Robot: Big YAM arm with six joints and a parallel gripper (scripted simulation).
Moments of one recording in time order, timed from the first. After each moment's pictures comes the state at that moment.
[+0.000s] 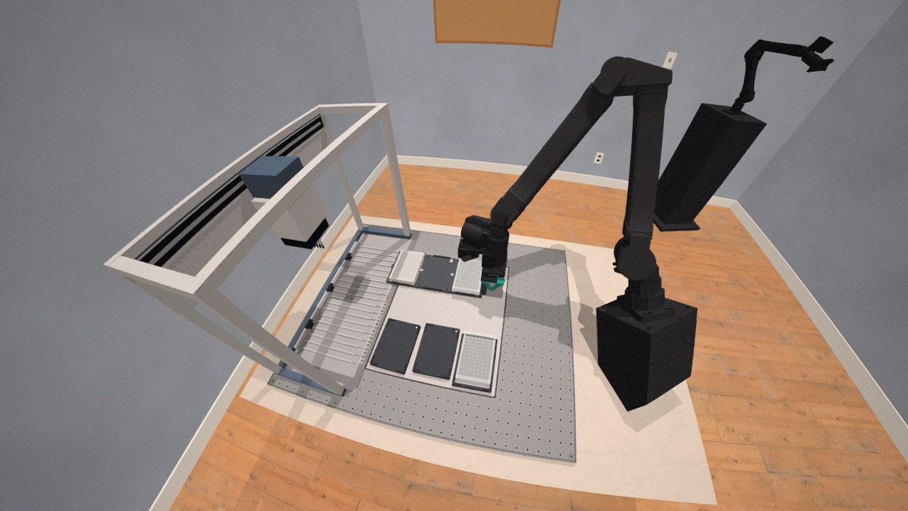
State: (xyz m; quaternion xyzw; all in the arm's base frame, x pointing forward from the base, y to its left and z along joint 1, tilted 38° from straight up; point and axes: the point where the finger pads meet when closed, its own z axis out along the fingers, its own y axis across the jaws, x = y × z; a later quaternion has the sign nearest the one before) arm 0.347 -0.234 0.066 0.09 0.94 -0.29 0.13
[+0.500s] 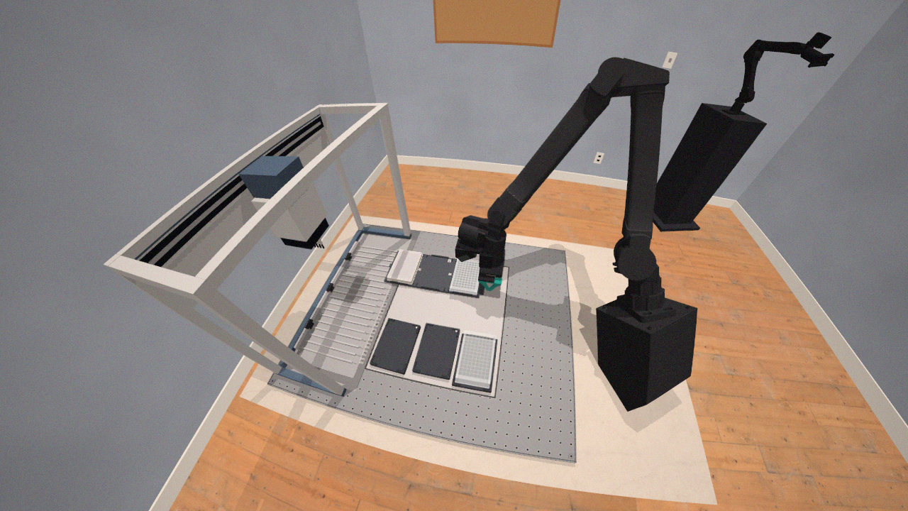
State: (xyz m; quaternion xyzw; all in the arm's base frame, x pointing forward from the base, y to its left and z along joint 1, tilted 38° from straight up) arm 0.354 -0.234 0.067 0.09 0.94 -0.29 0.13
